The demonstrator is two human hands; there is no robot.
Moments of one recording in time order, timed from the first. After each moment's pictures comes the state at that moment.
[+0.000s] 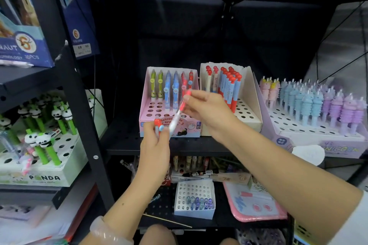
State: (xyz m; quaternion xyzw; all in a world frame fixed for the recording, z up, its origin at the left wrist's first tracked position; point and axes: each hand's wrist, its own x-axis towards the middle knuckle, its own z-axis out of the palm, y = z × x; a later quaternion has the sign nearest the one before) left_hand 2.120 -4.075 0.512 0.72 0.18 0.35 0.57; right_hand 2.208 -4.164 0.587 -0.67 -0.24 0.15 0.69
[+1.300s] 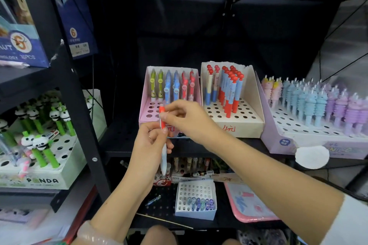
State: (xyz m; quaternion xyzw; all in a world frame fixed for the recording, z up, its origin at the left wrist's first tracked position) left_hand 2.120 -4.055 0.506 0.63 0.10 0.31 0.71; right_hand 2.201 -4.142 0.568 -0.76 -0.40 0.08 0.51
